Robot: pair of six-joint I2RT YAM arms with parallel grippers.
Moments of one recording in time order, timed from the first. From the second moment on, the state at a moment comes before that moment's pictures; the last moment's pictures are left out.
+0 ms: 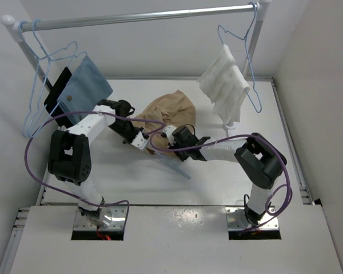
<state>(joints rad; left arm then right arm) -0.24 1.72 1.30 -1.19 0.77 2.03 0.79 1.82 0.92 -0.02 0.04 -0.11</state>
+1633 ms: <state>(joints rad) -0.17 1.67 1.38 -0.79 0.77 1.19 0.56 1.54 0.80 -0.02 0.18 0.32</state>
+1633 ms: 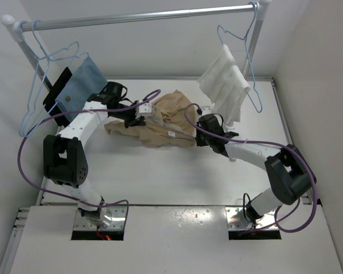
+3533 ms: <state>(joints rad) -0.18 1.62 1.28 -0.73 0.68 1.47 0.52 1.54 0.80 -0.04 0.04 0.15</state>
